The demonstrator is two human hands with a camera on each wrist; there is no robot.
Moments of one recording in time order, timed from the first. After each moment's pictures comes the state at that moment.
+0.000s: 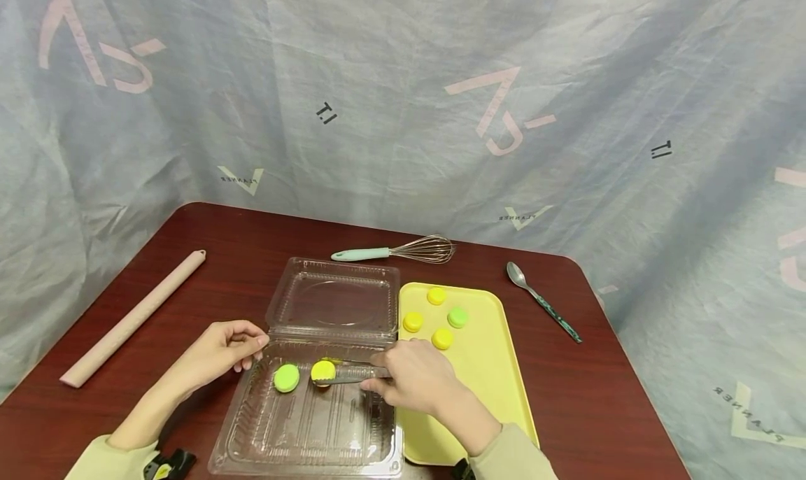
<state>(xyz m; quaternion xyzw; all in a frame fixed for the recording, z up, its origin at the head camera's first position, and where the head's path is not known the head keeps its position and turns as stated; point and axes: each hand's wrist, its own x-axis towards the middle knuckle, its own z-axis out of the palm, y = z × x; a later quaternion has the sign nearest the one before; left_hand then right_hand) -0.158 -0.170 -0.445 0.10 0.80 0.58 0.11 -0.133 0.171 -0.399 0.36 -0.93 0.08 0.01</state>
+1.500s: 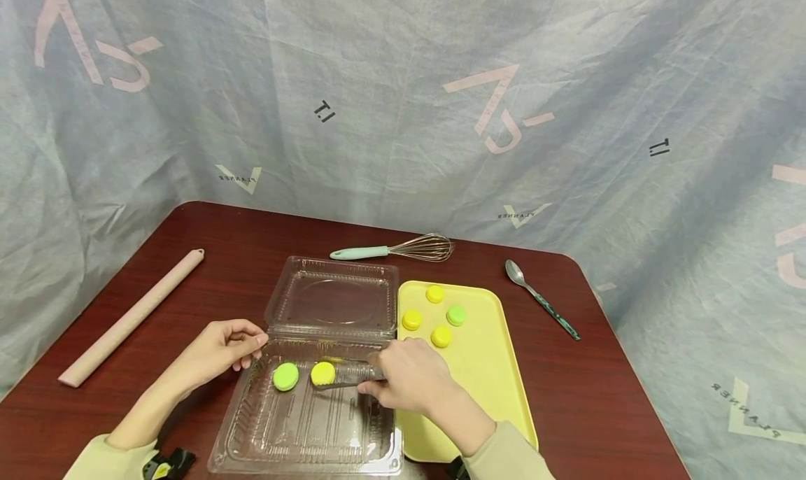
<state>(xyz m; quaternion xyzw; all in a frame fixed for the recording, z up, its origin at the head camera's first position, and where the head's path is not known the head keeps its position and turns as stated) -0.157 -0.170 -0.445 0.10 0.80 0.58 0.11 -0.129 0.164 -0.399 0.34 -0.94 0.04 0.02</state>
